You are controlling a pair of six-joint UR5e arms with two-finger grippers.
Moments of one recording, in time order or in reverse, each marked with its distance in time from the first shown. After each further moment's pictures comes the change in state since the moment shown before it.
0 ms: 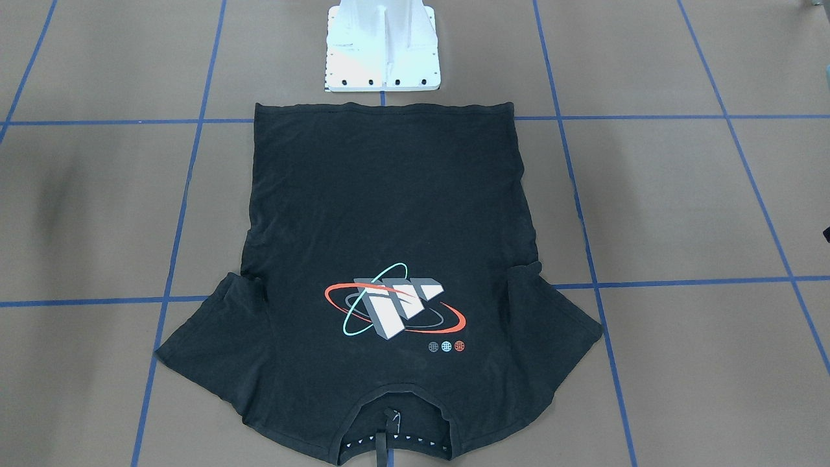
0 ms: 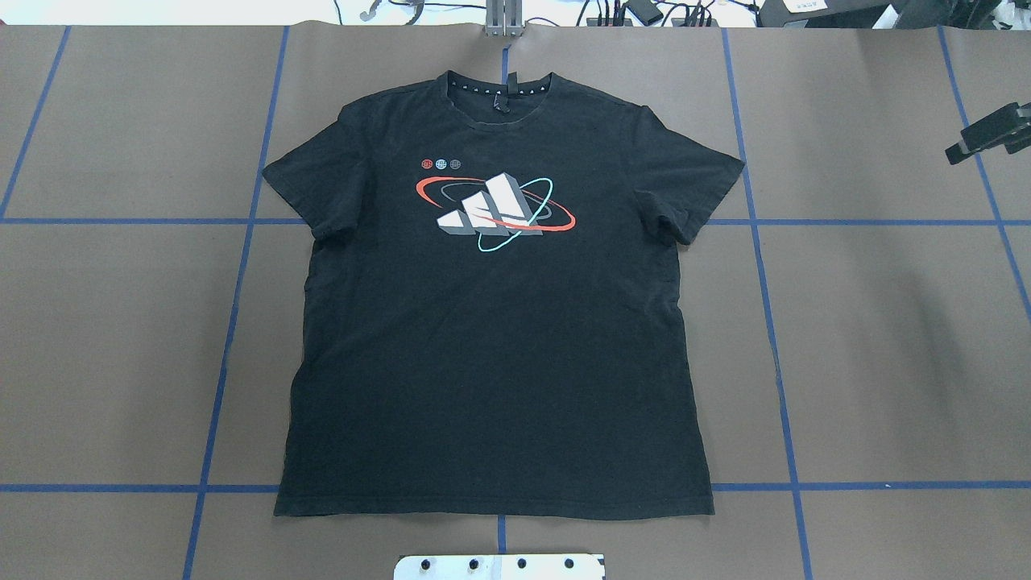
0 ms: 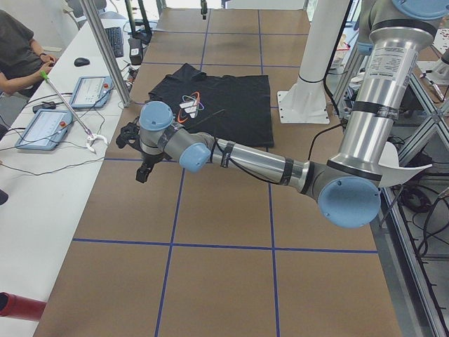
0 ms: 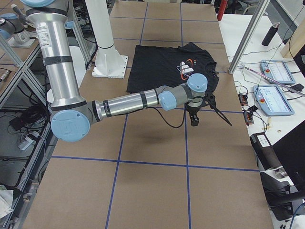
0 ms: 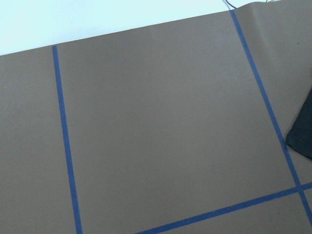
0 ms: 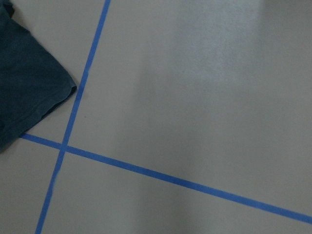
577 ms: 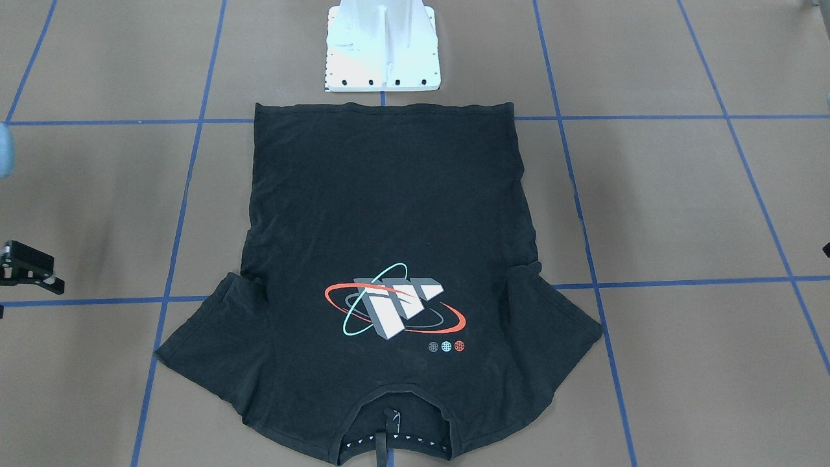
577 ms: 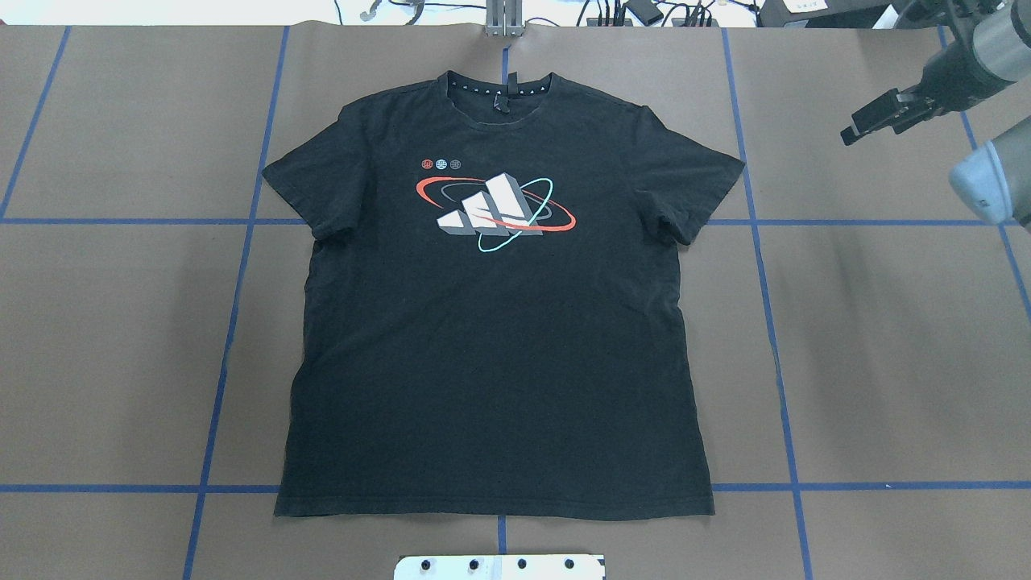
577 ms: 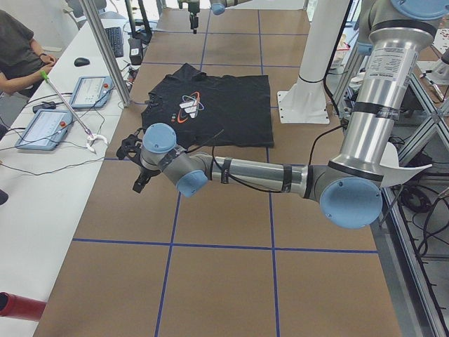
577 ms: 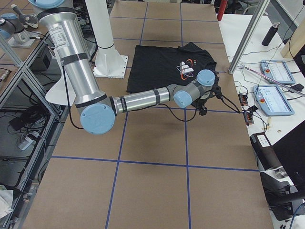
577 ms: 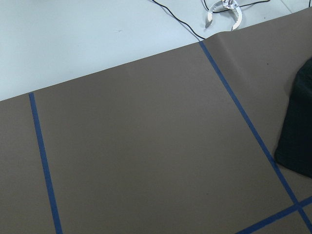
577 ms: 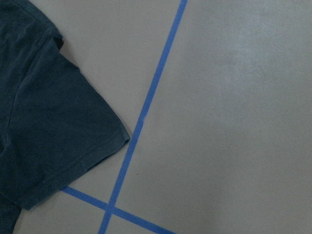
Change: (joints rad) left arm 0.014 0.005 0.157 -0.306 0.002 -0.103; right arm -0.107 0.194 -0.198 0.162 -0.007 0.121
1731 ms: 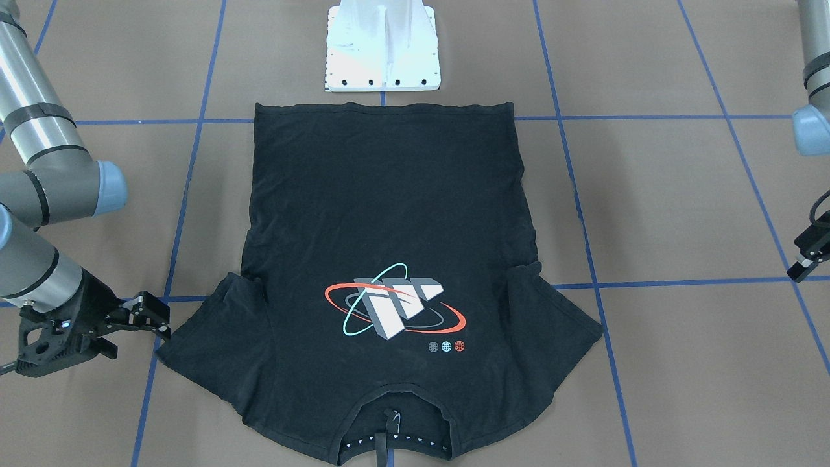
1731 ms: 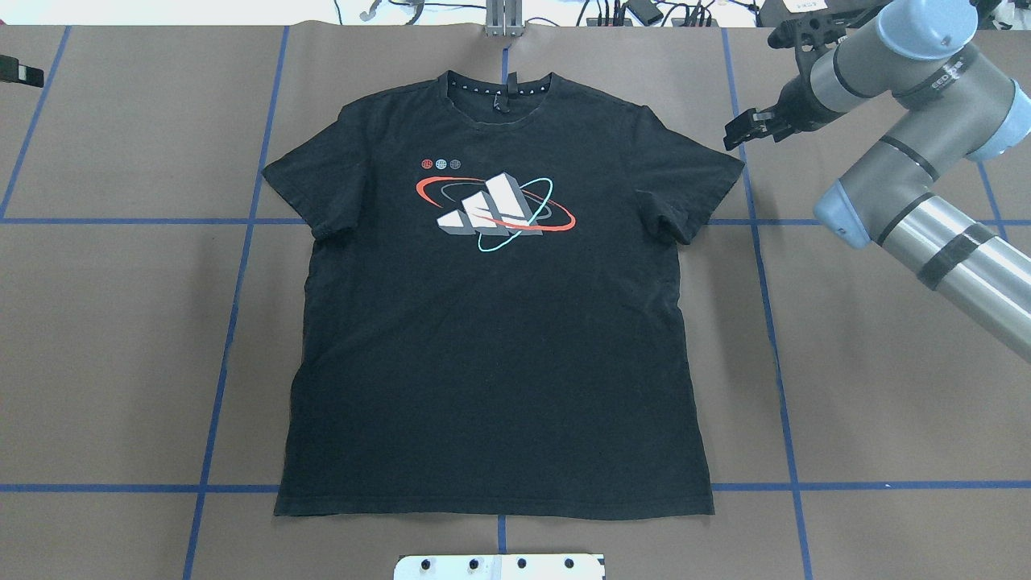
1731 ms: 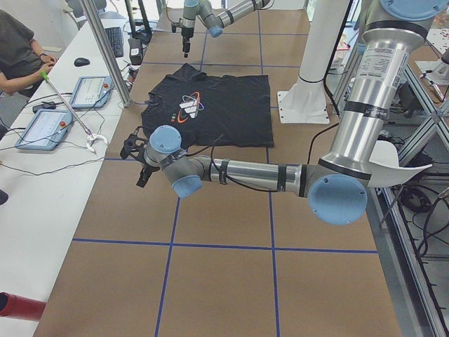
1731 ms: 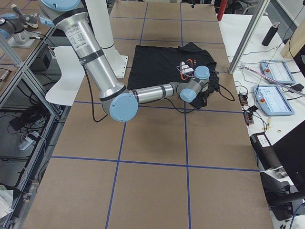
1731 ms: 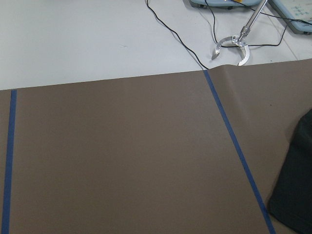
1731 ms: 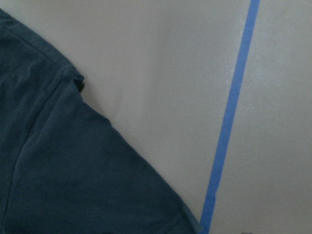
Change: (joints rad) left arm 0.079 -0.021 0.046 -0.195 0.091 -0.286; right arm -0.197 0.156 -0.224 0.269 -0.233 0.301
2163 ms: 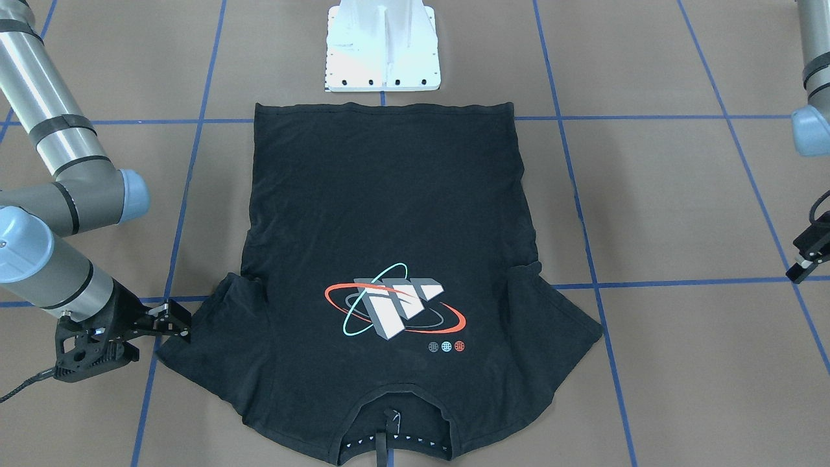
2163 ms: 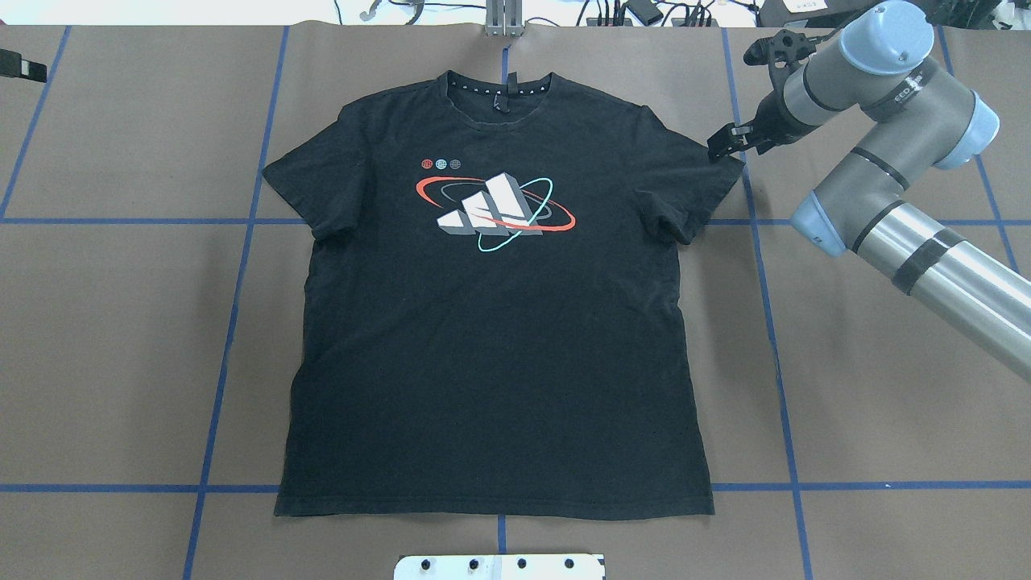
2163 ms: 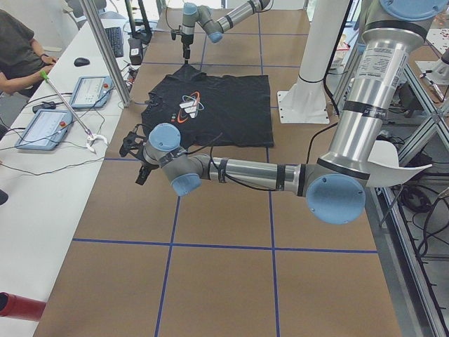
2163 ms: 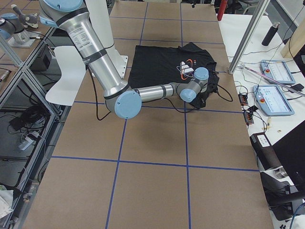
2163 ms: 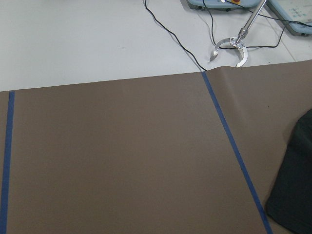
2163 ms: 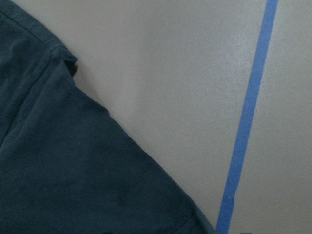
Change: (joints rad) left arm 0.001 -0.009 -0.002 0.000 0.000 -0.008; right arm -0.036 0.027 -0.065 0.002 -0.026 0.002
